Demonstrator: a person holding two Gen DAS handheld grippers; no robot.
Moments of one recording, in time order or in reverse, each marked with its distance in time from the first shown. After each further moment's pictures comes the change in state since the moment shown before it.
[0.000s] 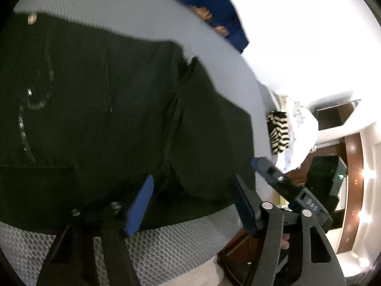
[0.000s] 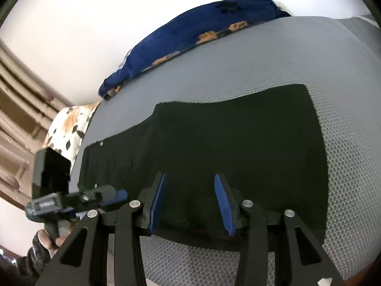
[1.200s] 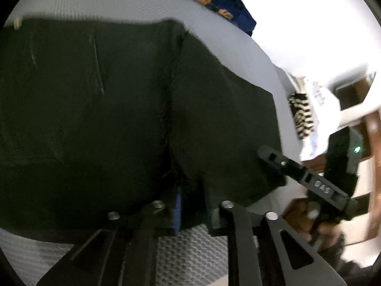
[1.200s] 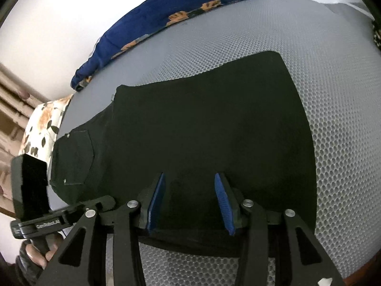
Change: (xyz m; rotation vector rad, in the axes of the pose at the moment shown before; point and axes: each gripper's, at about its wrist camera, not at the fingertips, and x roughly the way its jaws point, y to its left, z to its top) left arm 0.029 -0.018 -0.020 0.163 -0.033 0.201; right arm 0.034 -0.024 -0.014 0.025 0.078 -0.132
